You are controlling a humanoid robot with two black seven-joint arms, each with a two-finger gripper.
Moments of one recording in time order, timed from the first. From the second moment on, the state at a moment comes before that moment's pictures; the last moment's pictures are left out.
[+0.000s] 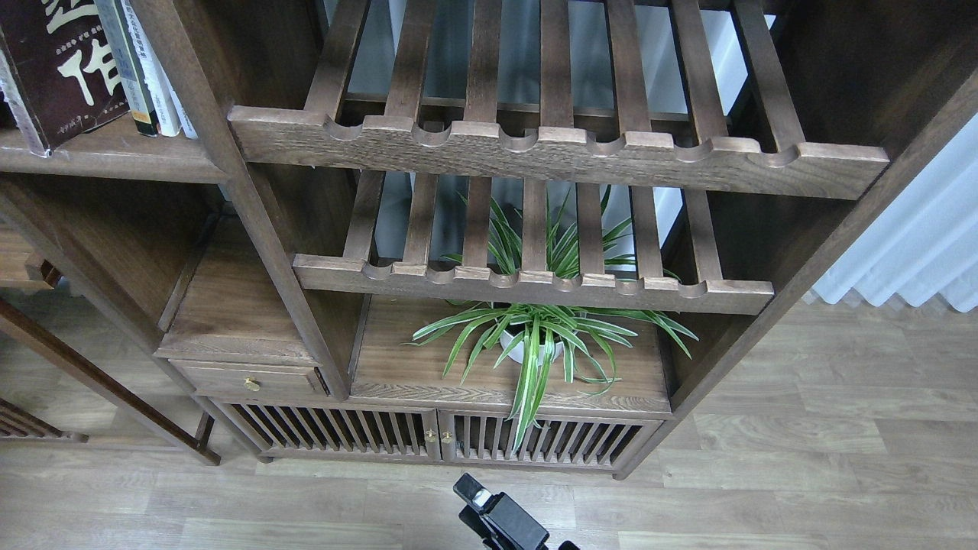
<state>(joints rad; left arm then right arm) -0.06 0.94 -1.87 -1.53 -0.54 -0.49 0.14 -0.34 0.02 0.82 1.24 -0.02 0.58 -0.11</state>
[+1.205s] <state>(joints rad) -0.07 1.11 -1.88 -1.32 -0.30 -0.49 0.33 -0.34 0.02 0.82 1.23 -0.02 0.58 -0.11</state>
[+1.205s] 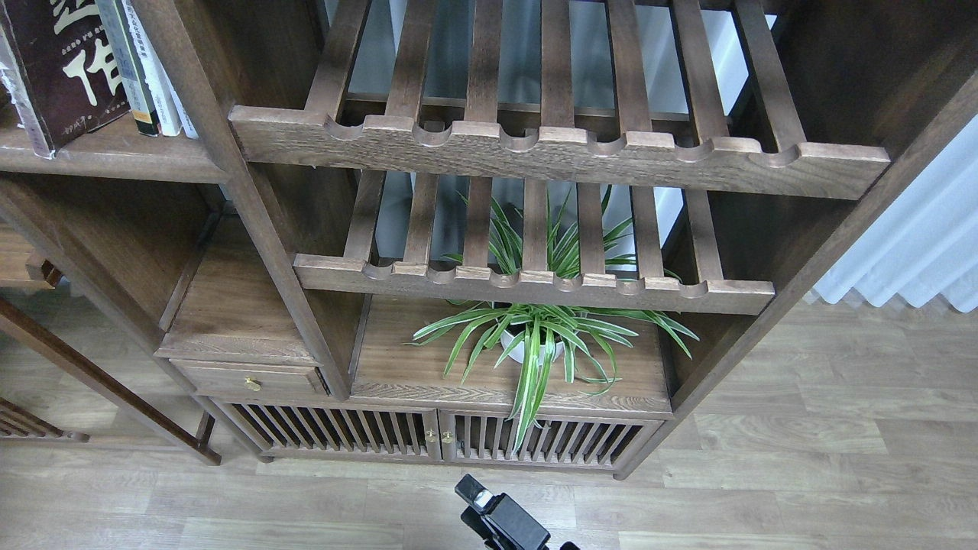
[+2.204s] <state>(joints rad) -1.12 1.07 -0.85 -0.90 -0.13 -0.49 0.39 -0.34 0.01 0.82 1.22 -0.02 0.58 -0.11</state>
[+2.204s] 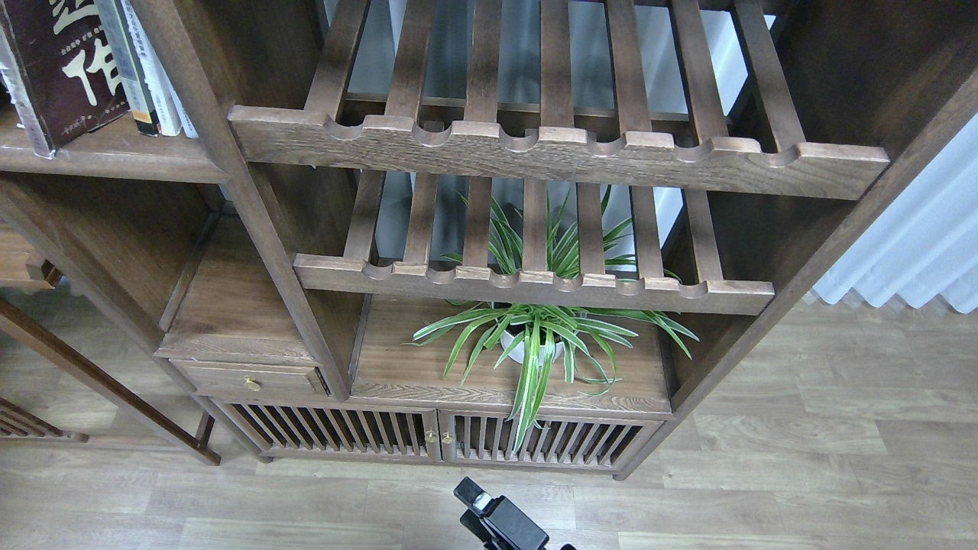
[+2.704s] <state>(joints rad) -1.39 0.88 -0.59 -0.72 -0.13 -0.49 0.39 -0.34 0.01 0.82 1.22 -0.02 0.58 -0.11</state>
